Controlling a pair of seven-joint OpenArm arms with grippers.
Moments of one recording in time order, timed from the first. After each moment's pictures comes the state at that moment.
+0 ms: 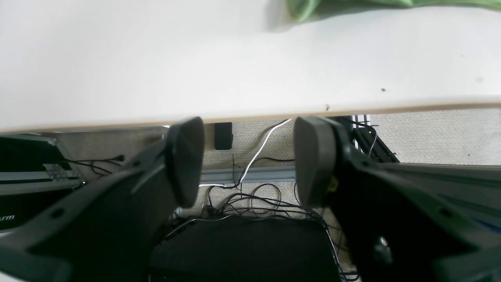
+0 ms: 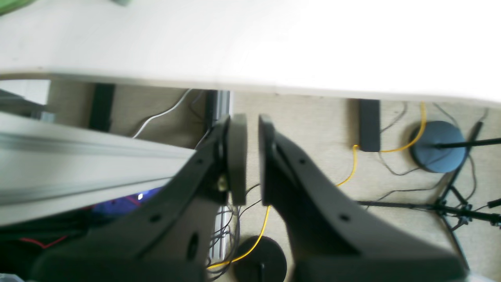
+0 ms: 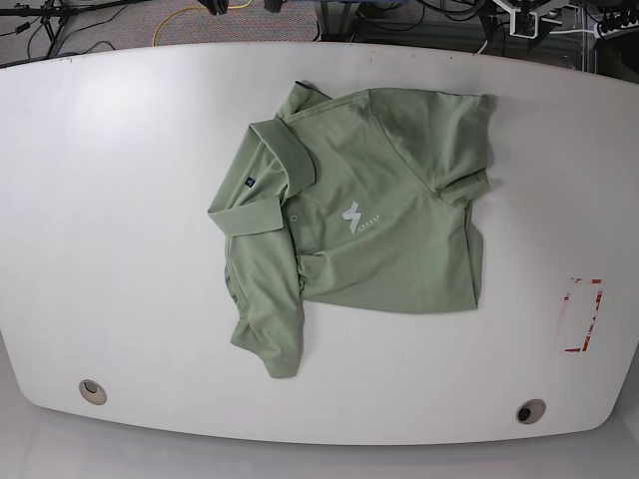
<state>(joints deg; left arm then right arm) 61.1 -2.8 -16.5 110.2 4.0 -6.8 1.2 -70.7 -0.4 6.5 109.0 2.2 9.4 8.0</state>
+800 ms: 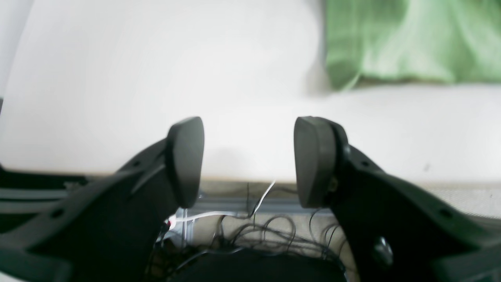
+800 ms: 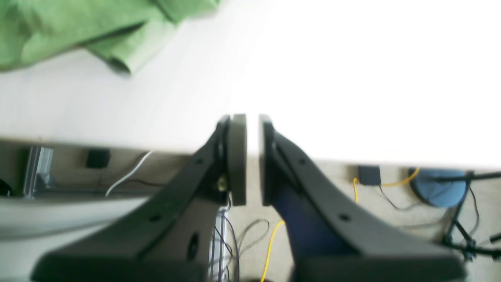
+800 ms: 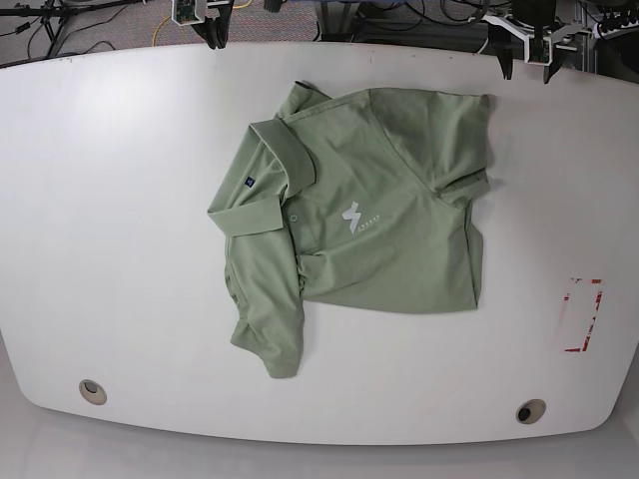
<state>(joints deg) 55.0 -3.3 -19.4 110.8 3.8 -6.9 1.7 -64.2 -1.2 6.8 109.8 2.2 9.6 8.1</state>
